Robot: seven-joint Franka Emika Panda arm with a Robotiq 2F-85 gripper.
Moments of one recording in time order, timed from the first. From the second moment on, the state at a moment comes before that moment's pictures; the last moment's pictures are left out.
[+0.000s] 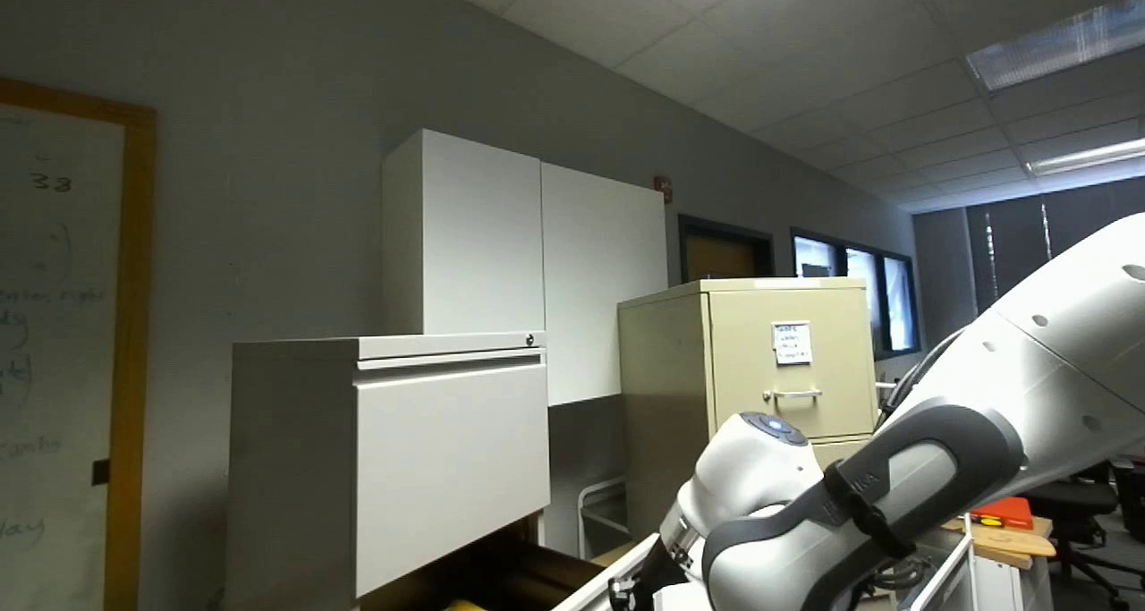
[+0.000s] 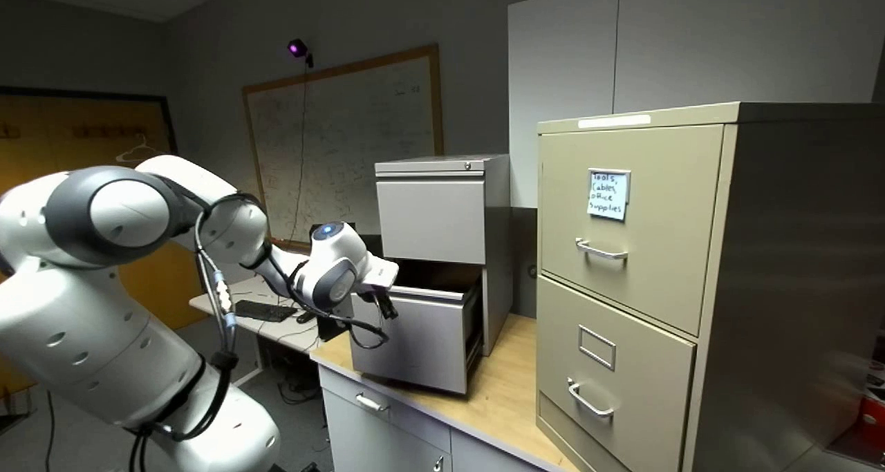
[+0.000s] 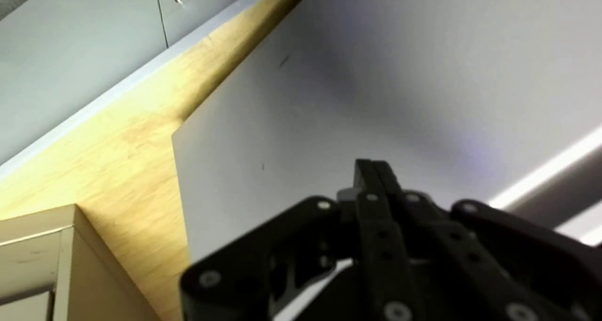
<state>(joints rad) -0.04 -0.46 0.25 -2.78 0.23 2.94 0.60</state>
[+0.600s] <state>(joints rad) -0.13 -0.44 0.31 -2.78 0.27 3.30 0.67</state>
